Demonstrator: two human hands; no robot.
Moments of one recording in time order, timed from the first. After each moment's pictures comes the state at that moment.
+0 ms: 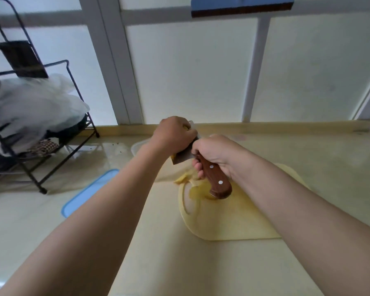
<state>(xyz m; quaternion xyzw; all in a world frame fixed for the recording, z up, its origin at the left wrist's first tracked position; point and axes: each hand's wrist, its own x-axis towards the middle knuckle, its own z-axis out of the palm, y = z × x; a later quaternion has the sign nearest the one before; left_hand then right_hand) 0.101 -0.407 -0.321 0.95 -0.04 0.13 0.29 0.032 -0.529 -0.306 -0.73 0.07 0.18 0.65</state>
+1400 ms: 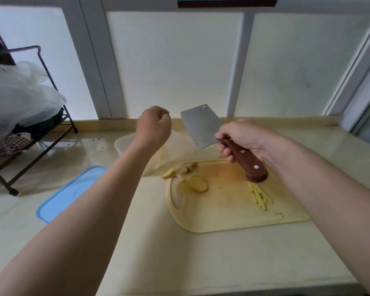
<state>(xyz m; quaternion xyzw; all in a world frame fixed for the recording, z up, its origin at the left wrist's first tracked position) 0.094 -0.400 -0.330 0.85 0.01 0.19 0.49 0.027 -0.595 -0.290 -0.78 0.09 0.12 0.61</state>
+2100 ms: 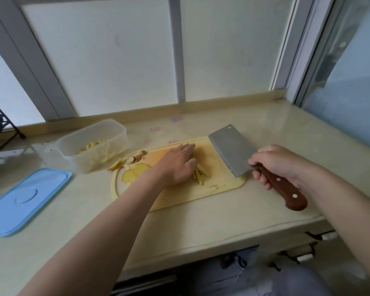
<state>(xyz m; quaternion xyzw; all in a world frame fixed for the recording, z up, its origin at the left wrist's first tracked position) 0.029 -0.554 -0.400 0.95 -0.25 -0.10 0.18 -0.061 -0.792 -0.370 -0.80 0.20 0.10 0.55</state>
